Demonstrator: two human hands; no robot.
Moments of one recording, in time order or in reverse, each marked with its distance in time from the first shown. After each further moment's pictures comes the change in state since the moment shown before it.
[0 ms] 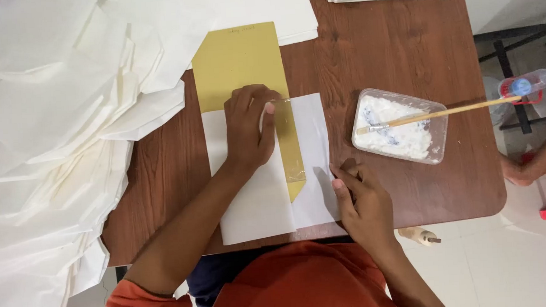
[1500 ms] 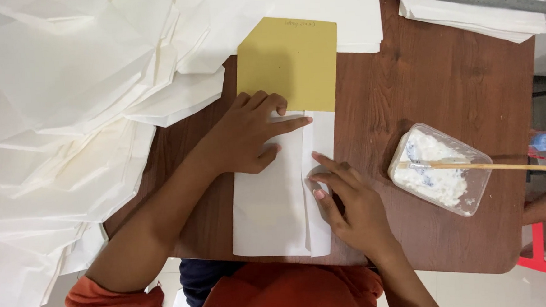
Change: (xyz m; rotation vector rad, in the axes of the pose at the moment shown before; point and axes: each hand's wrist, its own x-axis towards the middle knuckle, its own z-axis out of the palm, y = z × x) left_hand 0.005 -0.054 -0.078 0.208 -0.569 0.256; right_hand 0.068 -0.046 0.025 0.010 -0.377 -0.380
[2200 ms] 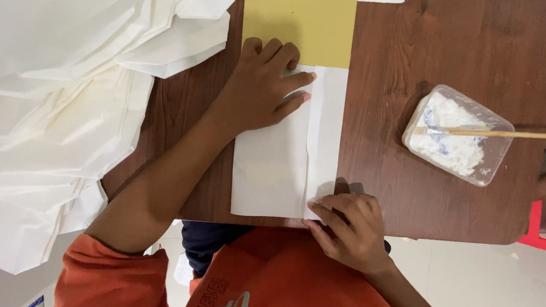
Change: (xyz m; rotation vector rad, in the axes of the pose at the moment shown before) left_hand 0.008 0.007 0.011 0.231 0.299 0.058; right_hand -0.079 -0.008 0.042 -0.344 0.295 -0.398
